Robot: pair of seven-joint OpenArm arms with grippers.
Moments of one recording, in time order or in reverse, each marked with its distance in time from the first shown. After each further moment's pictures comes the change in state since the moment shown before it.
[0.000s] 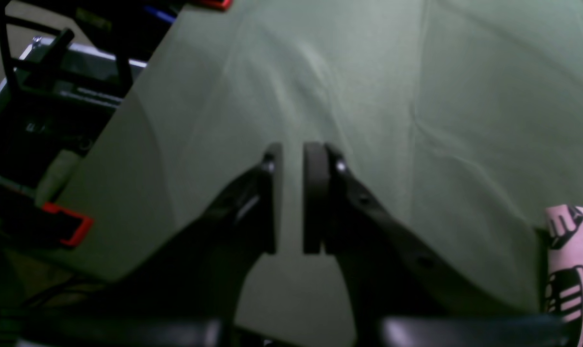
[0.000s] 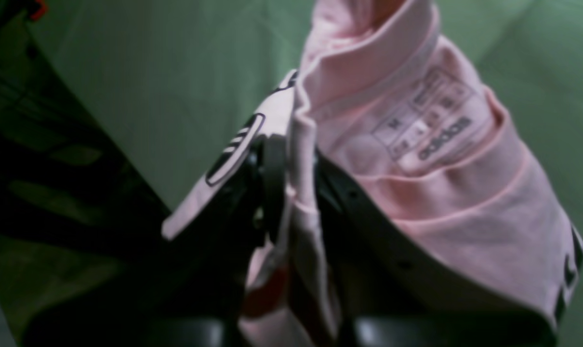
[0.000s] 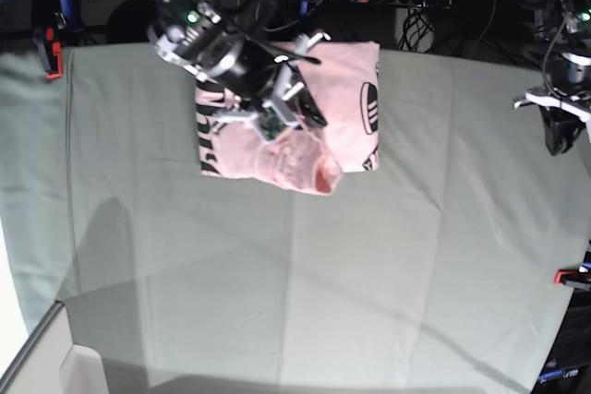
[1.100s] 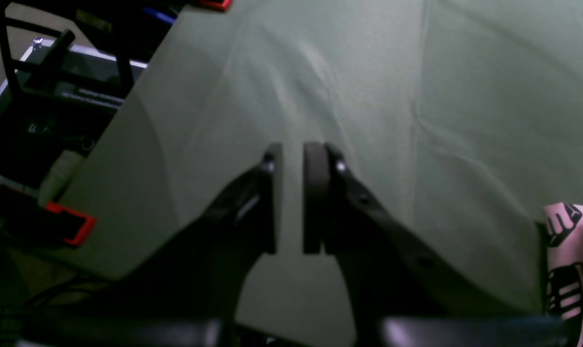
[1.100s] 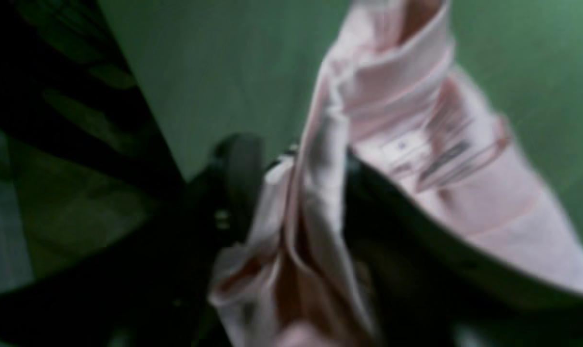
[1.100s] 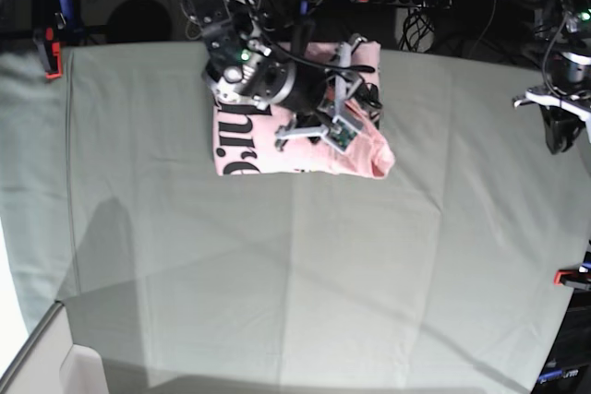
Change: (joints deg) left arm 0.1 0.0 0.0 0.0 0.4 0.0 0.0; right arm 10.6 0.4 -10.8 -11.0 0.2 0.0 -7.9
